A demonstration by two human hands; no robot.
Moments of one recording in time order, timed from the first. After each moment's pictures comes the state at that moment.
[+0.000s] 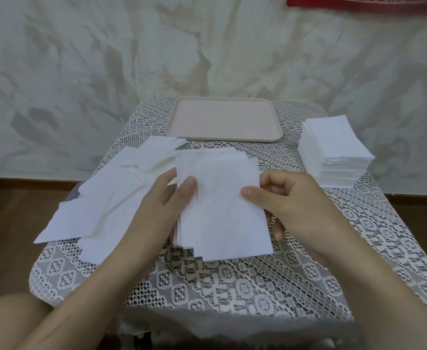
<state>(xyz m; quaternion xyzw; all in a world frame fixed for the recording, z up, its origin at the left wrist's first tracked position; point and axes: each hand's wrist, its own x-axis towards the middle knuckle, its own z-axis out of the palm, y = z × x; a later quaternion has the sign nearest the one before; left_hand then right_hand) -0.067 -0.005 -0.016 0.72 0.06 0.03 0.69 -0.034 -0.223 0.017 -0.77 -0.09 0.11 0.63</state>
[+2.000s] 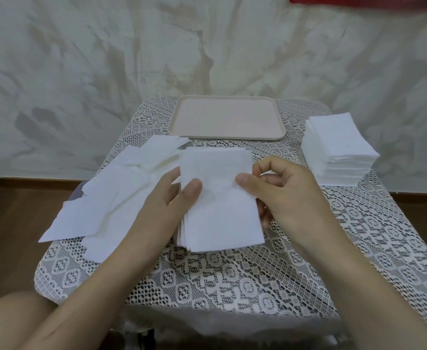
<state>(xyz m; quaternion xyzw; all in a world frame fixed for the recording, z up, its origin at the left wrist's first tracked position) -0.064 -0.002 -0.020 0.71 0.04 0.03 0.70 -0.034 -0.201 0.018 -0.71 -0.06 0.04 0.70</state>
